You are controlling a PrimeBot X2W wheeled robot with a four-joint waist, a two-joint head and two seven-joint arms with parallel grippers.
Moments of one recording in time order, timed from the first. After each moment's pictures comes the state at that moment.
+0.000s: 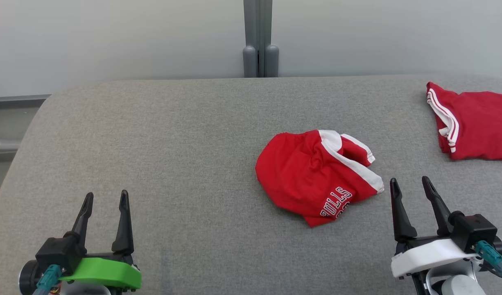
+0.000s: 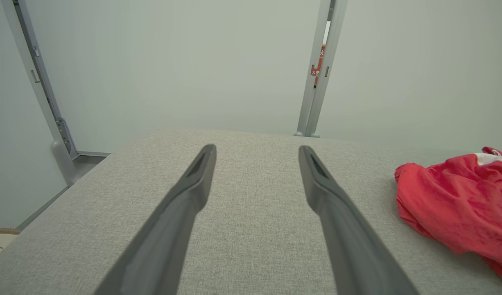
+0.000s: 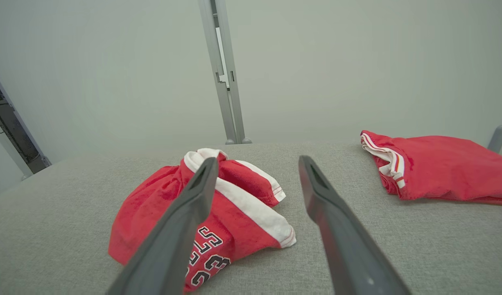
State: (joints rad) left arm -0.03 0.16 -0.07 0.19 -0.31 -0.07 -0.26; right arm 0.00 -0.08 0.01 0.12 0.19 0.13 -0.26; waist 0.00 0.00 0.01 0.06
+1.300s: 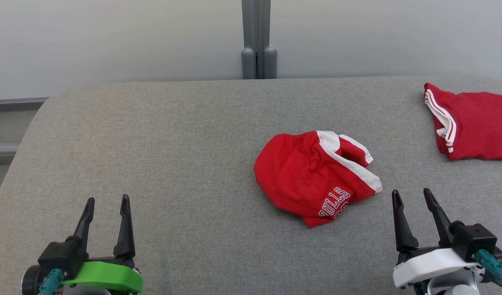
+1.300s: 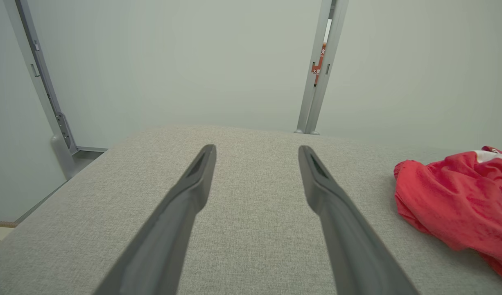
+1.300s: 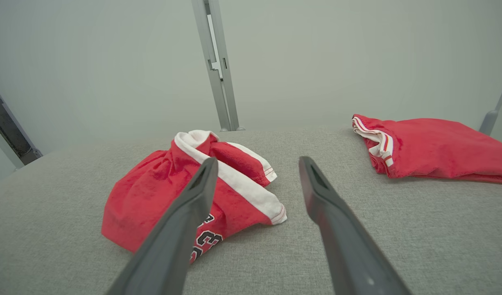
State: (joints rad) left arm -0.02 0.11 -0.01 0.21 -0.26 -0.11 -0.26; right arm 0.04 -0.08 0.00 0.14 0.19 0.13 -0.26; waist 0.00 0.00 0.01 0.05
